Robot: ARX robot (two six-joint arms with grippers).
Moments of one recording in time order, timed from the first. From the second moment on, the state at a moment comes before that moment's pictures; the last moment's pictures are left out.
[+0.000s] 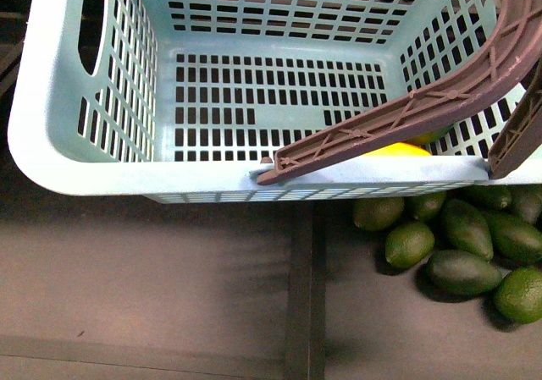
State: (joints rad) left arm -0.70 1.86 1.59 -0.46 0.18 -0.72; right arm 0.00 0.22 0.02 0.22 0.00 0.00
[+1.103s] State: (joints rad) left arm -0.70 1.86 1.59 -0.46 0.18 -0.72; right arm 0.00 0.01 0.02 0.00 0.00 0.00
